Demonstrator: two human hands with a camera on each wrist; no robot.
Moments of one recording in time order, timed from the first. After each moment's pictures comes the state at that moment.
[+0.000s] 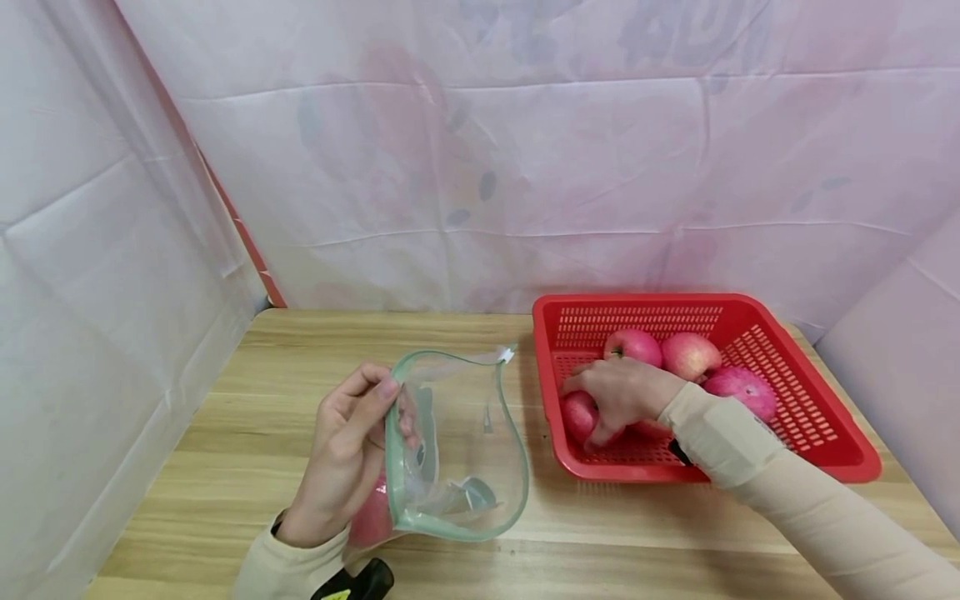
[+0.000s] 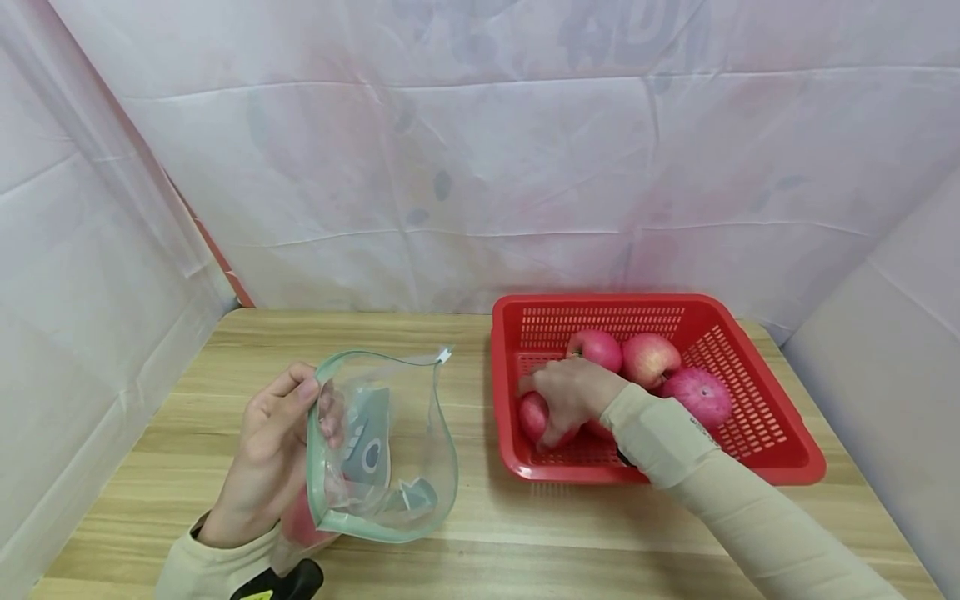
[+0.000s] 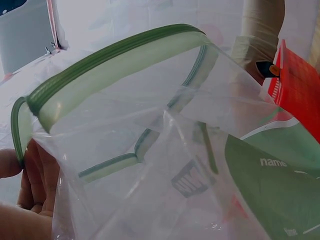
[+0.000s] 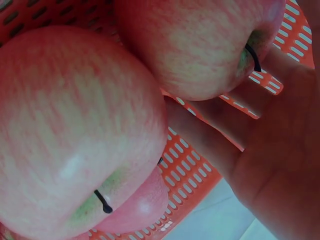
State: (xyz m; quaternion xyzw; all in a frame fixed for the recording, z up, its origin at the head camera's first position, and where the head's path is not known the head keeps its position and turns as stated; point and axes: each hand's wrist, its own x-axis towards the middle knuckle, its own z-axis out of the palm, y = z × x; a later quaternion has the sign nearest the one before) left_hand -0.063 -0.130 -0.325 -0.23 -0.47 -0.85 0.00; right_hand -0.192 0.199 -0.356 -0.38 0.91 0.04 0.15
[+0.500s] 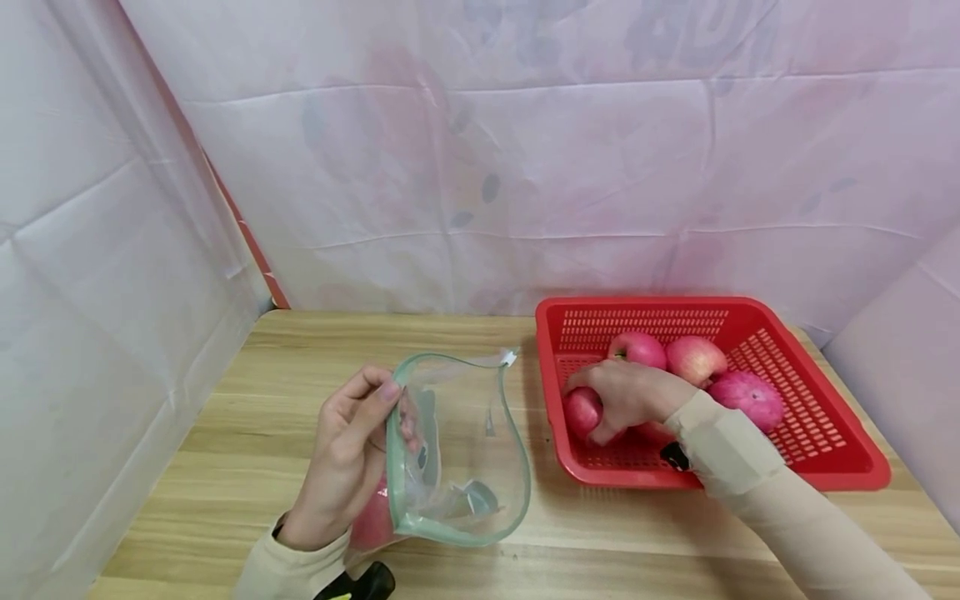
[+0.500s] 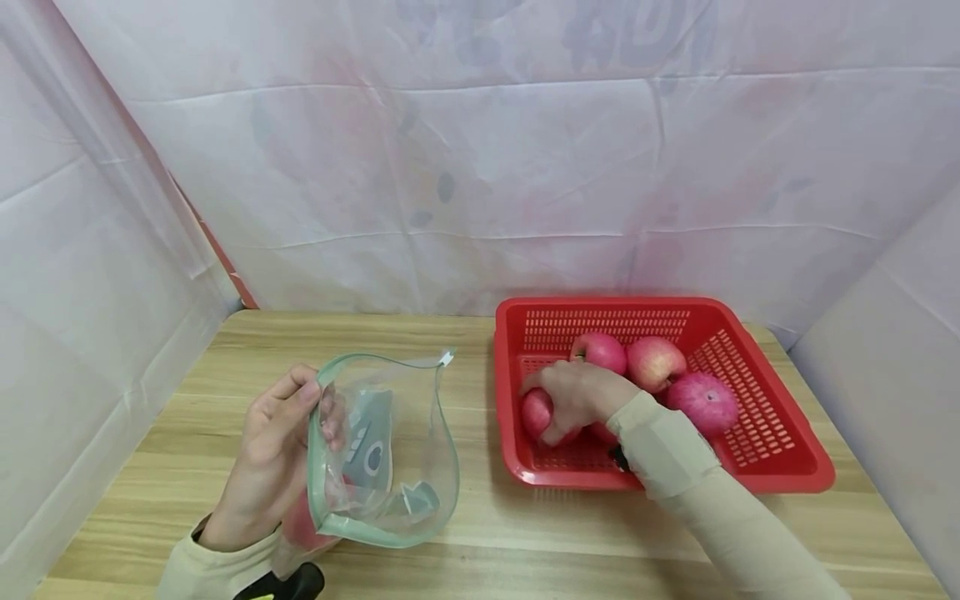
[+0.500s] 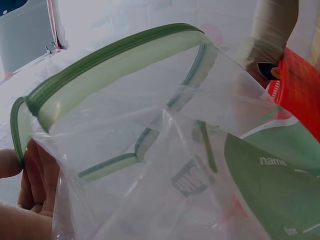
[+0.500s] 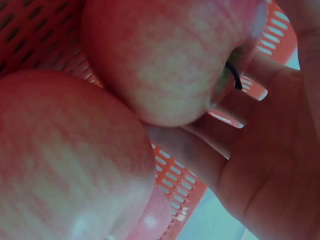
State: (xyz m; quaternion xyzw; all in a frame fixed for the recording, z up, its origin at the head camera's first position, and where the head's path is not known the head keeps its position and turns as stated) left_hand -0.063 -0.129 -0.326 -0.22 -0.47 -0.86 0.01; right_hand -0.196 0.204 -0.357 -0.34 0.92 -0.04 0.17
